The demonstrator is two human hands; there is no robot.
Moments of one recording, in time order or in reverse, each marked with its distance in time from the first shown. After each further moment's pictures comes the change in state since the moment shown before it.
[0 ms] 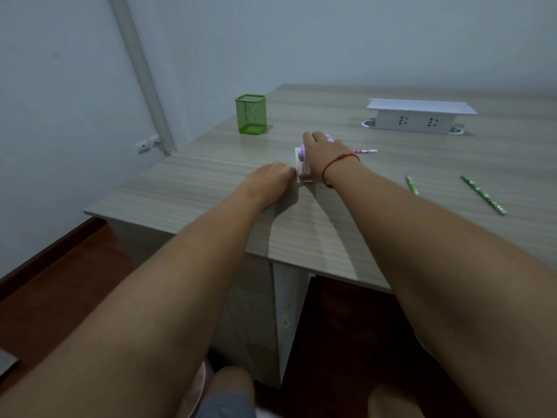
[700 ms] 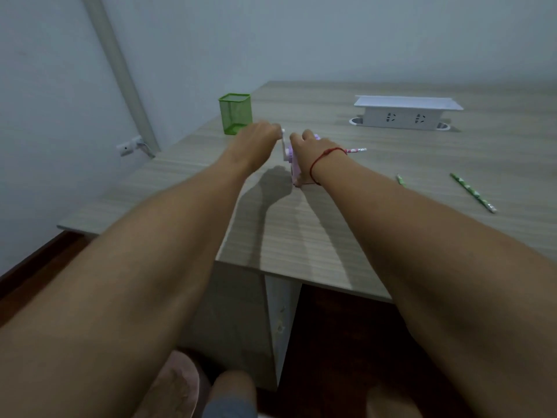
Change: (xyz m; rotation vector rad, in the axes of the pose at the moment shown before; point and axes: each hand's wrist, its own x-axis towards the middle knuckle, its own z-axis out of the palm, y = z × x) left_hand 0.051 -0.017 -0.041 0.182 0.152 0.052; right_hand 0.005 -0.001 -0.013 -0.077 -0.155 0.040
